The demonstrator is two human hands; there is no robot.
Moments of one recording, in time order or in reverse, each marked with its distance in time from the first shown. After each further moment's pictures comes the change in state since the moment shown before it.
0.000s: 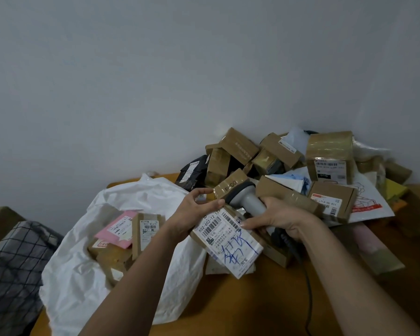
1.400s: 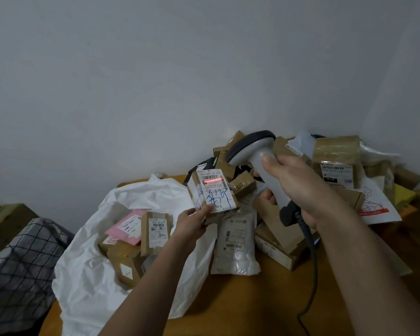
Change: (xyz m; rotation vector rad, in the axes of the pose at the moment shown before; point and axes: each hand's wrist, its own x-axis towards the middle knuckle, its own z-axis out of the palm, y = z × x) left_hand -0.009 -0.032 0.004 -0.257 0.438 -0.136; right_hand -0.090 -0.092 0.012 0.152 0.332 -0.282
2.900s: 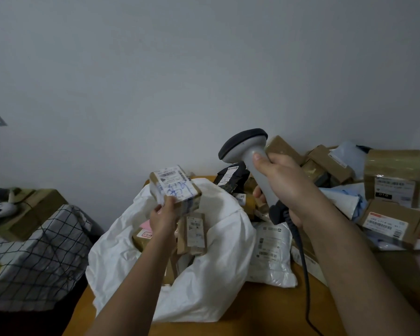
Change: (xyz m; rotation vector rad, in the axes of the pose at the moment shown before) left_hand 0.026 0.033 -0.139 -0.189 0.475 0.111; right_hand 0.013 -0.034 0.114 -0.036 -0.057 -0.084
